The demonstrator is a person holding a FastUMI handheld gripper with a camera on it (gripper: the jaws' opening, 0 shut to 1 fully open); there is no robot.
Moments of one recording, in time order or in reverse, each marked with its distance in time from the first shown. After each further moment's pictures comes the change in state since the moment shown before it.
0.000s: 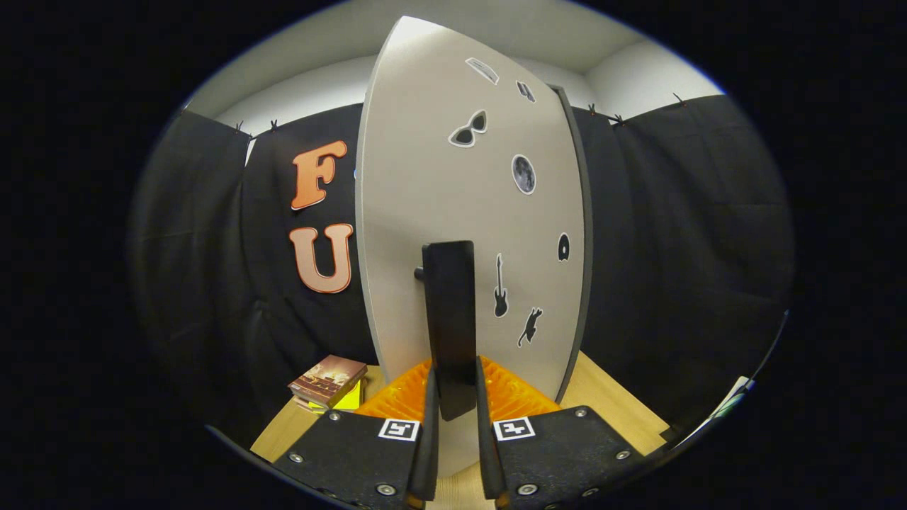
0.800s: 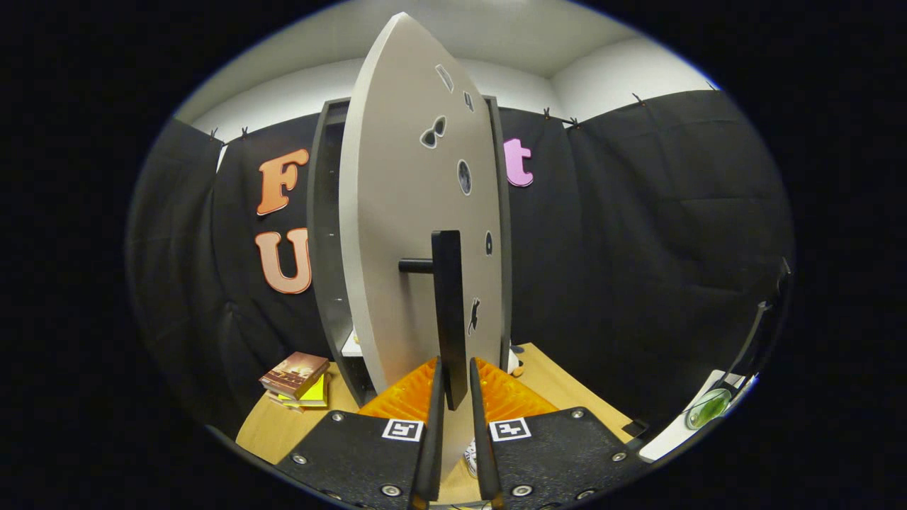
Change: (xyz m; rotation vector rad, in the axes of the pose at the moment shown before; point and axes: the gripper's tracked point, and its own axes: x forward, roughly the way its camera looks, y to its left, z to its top) arm -0.026 -0.055 -0.005 0.020 -0.025 -0.167
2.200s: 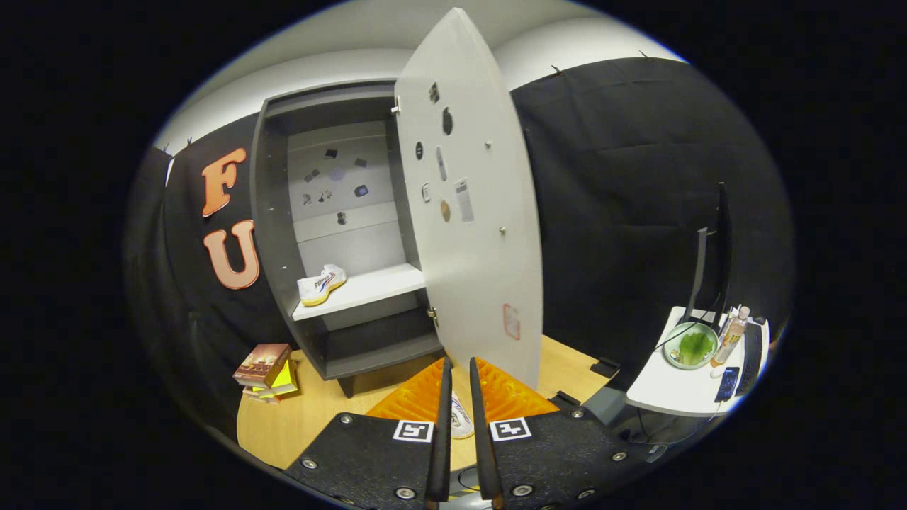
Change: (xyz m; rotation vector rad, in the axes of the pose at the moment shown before) arm -0.062 -0.032 -0.124 0.122 0.093 -0.198
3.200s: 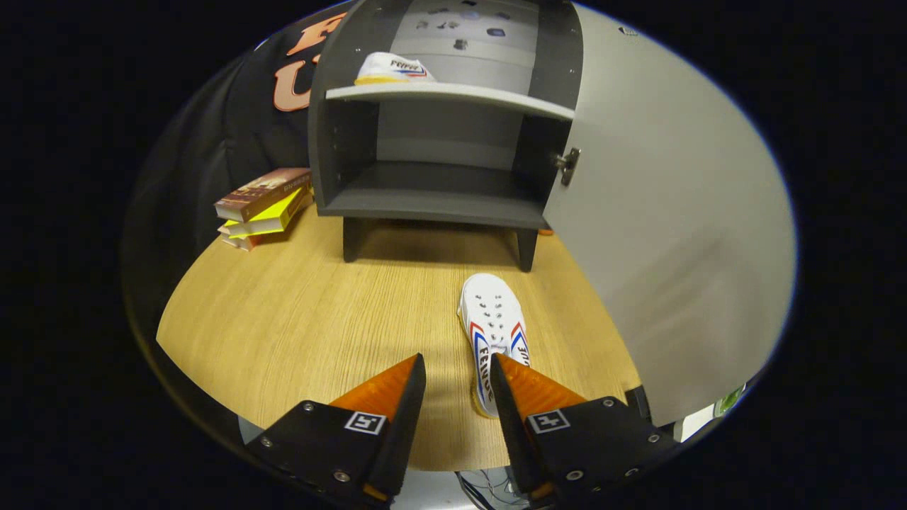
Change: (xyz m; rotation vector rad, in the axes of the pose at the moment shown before) arm 0.174 0.060 -0.241 -0.437 0.482 0.238
